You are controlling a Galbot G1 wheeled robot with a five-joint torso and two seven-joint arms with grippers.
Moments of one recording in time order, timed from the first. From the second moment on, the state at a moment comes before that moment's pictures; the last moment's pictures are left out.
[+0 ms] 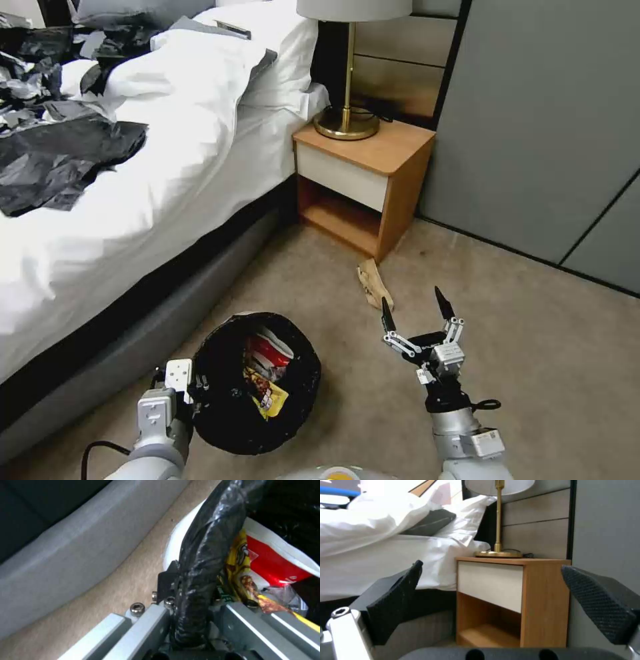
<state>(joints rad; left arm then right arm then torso) 1.85 -1.37 -0.56 -2.31 -0.24 0.59 -0.30 -1.66 1.35 0.33 1.96 0.04 0.60 0.06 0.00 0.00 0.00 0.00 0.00</state>
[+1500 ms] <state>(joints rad) 1.84 -1.38 -0.56 -2.30 -0.24 0.59 -0.30 -1.41 1.31 0.30 1.92 0.14 0.09 0.14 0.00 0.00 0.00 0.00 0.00</state>
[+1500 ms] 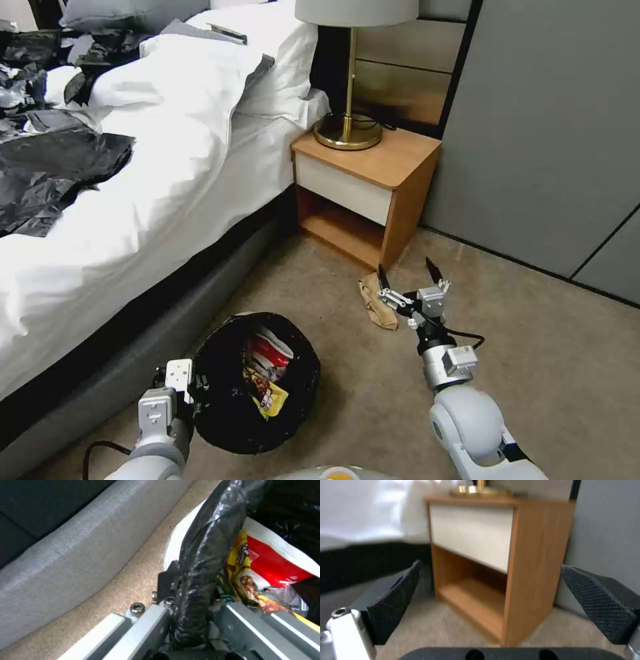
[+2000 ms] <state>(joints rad) 1.85 -1.38 -0.56 -2.30 -0.23 0.59 -0.30 -1.37 1.32 0.29 1.79 0.16 -0.01 0.14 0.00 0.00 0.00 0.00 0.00</state>
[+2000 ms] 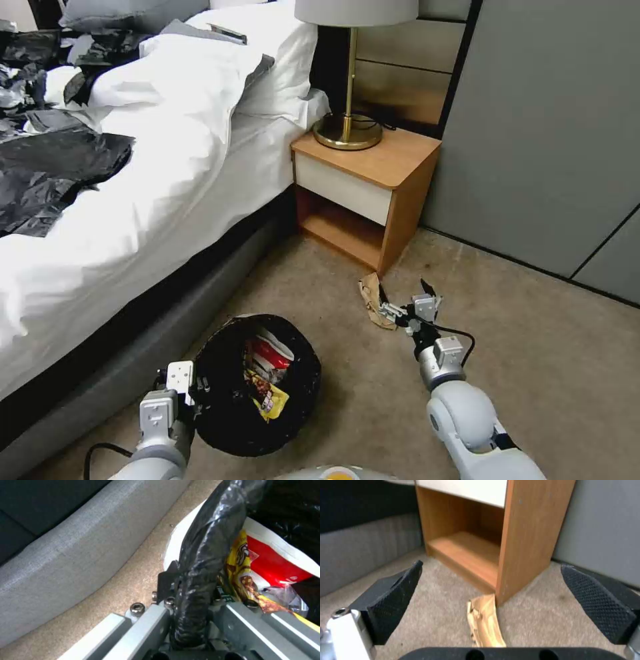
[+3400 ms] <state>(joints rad) 1.86 -1.40 -0.57 -2.23 -0.21 0.58 -0.30 -0.98 1.37 0.16 1.19 0.19 0.04 0.05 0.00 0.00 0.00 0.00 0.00</state>
